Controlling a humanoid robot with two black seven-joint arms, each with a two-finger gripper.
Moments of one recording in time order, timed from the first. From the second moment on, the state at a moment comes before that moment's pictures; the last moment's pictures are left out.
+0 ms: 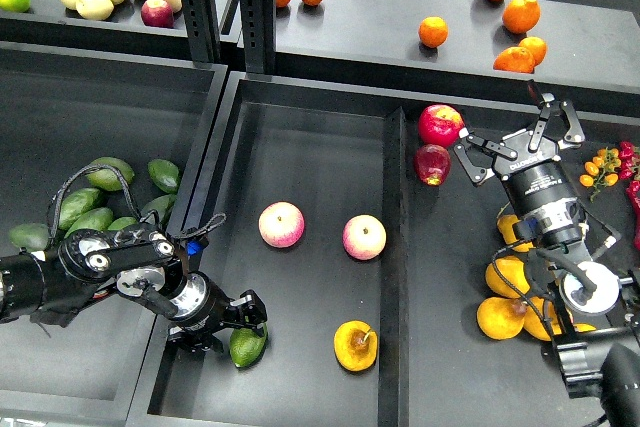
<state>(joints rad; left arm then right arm) -0.72 0.23 -0.10 -0.80 0.60 -0.49 0.49 0.46 0.01 1.43 0.82 -0.18 0.58 -0.10</state>
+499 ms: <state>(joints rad) -0.71 0.22 -0.12 -0.81 0.61 -0.49 0.49 0.46 0.01 1.43 0.82 -0.18 0.58 -0.10</state>
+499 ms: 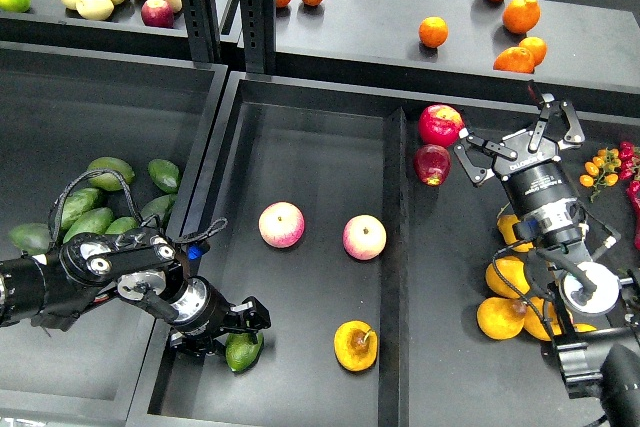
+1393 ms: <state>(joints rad) -0.91 0.56 -0.16 -0.85 0.53 -0.49 0.49 0.46 0.01 1.43 0.81 -0.18 0.58 -0.10</state>
